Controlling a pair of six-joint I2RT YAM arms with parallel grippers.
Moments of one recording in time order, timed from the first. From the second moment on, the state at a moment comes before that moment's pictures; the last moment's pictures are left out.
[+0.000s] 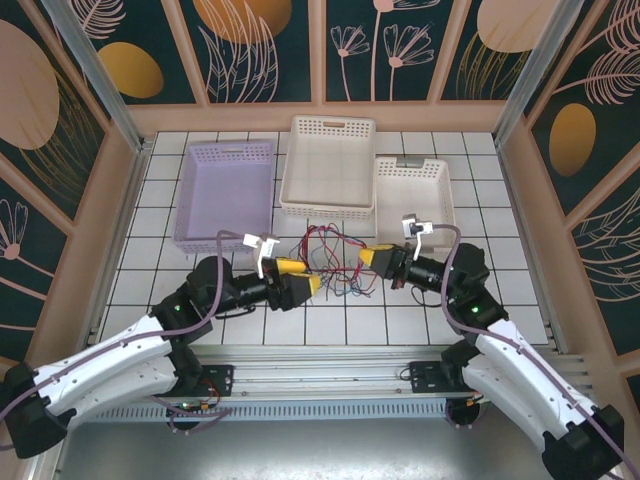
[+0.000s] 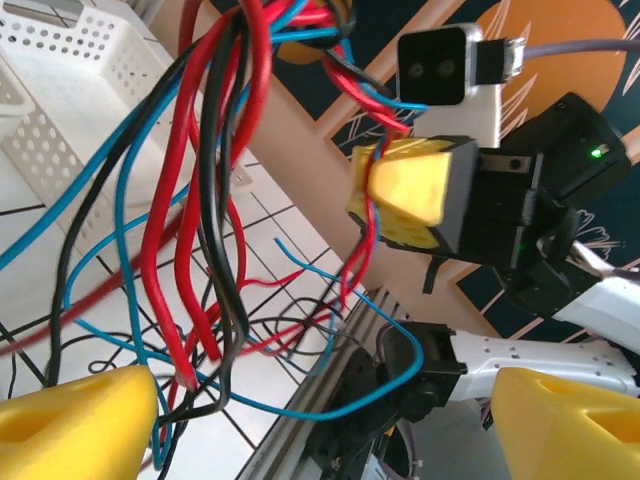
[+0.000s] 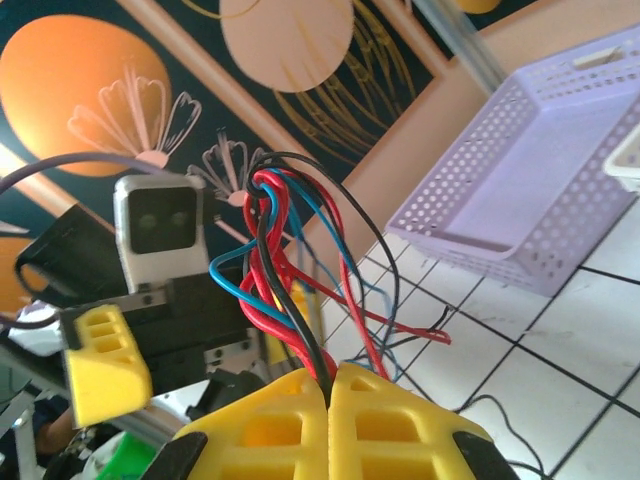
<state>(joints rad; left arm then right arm) -0.92 0.79 0.52 0.14 0.31 -0.74 0.52 0.64 0.42 0.25 -0.71 0.76</state>
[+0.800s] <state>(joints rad) -0.92 0.86 0.63 -0.17 0.00 -0.58 0.57 0.60 0.43 0.16 -0.67 0.74</state>
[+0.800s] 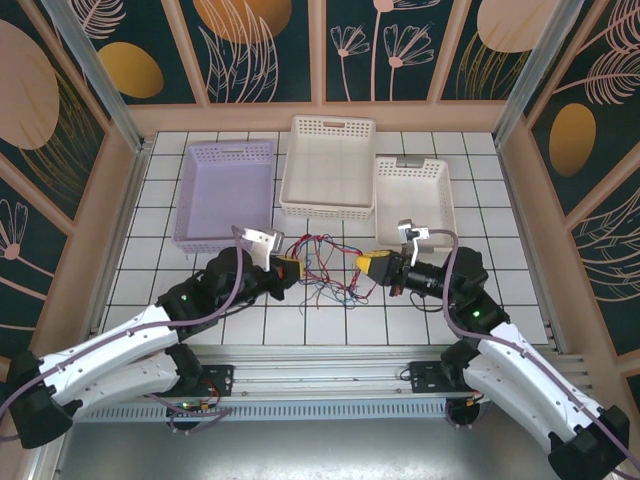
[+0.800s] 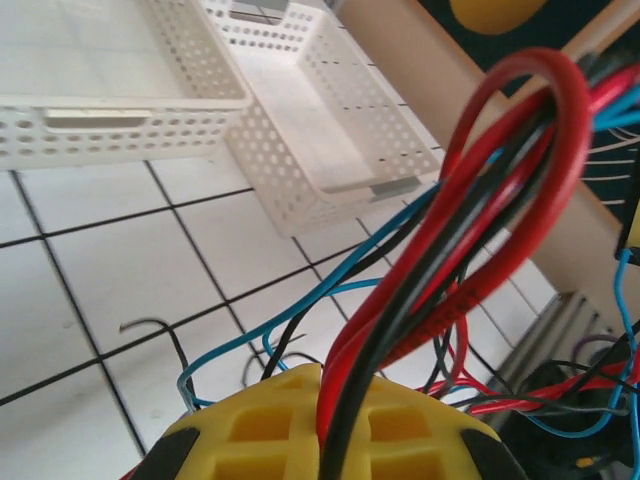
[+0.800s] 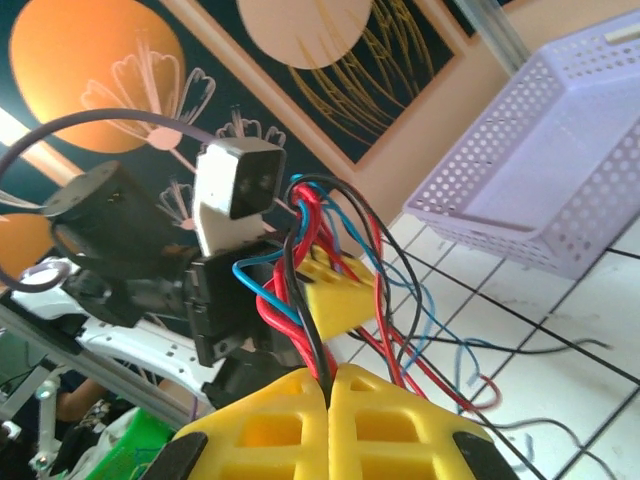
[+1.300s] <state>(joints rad) -0.93 0.89 0.82 -0.55 -0.13 -0.44 0.54 0.66 0.54 -0.16 -0.42 0.64</state>
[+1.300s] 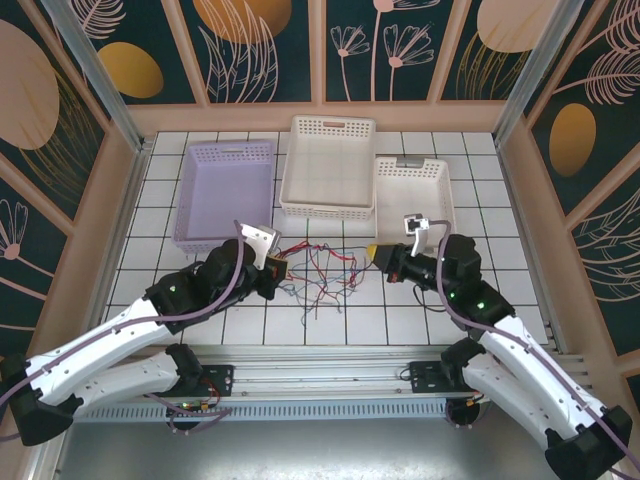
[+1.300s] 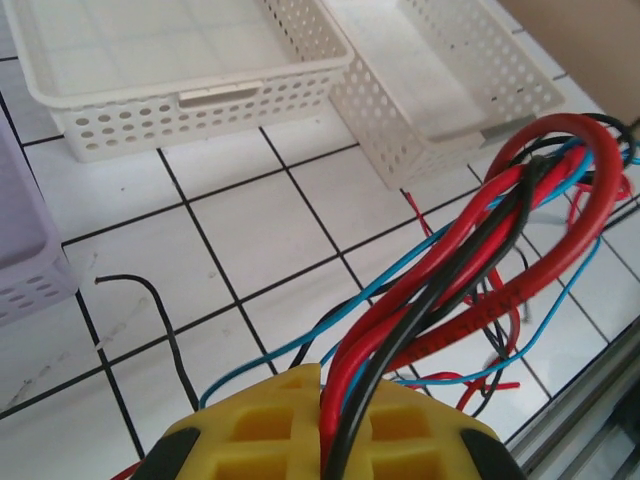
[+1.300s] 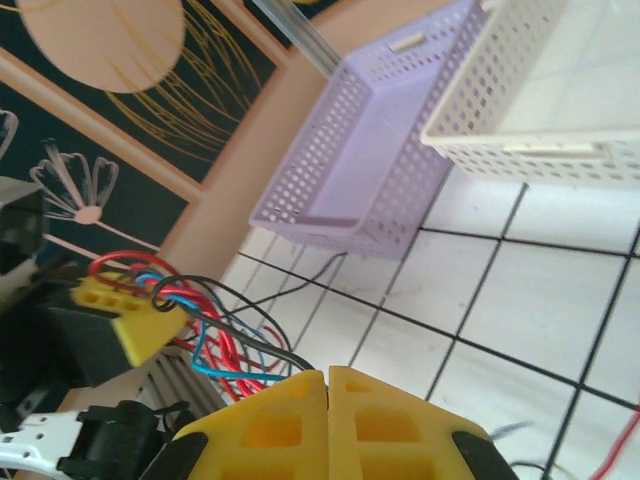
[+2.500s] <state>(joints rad) -0.93 1.14 0.95 -0.41 0.00 -0.58 0.64 0.64 0.56 -0.12 -0.50 0.60</state>
